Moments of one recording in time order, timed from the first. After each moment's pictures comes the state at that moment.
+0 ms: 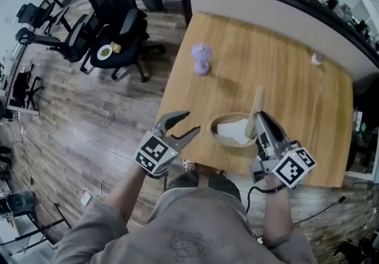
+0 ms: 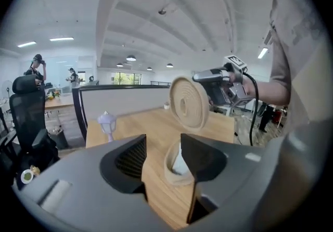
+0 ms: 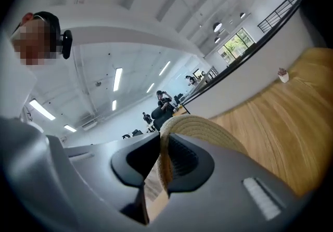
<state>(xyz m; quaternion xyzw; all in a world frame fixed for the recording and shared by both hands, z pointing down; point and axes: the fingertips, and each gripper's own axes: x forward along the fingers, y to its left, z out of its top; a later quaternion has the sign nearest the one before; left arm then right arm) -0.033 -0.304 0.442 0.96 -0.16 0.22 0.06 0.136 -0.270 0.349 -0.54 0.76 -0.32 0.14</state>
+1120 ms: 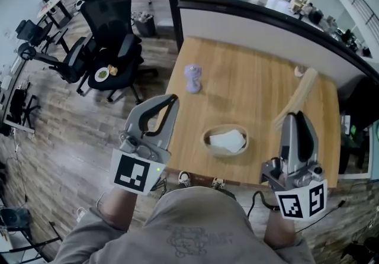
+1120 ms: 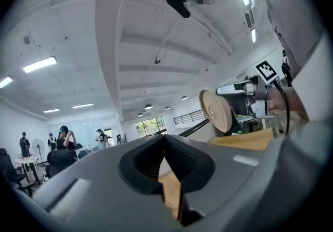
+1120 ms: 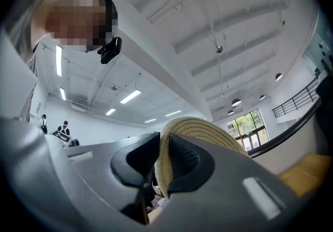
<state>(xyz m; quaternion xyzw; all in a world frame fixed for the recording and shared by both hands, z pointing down) -0.044 -0.306 0.193 0.94 -0.31 0.06 -0.14 0.152 -0.193 0.133 -0.66 0.73 0.05 0.15</state>
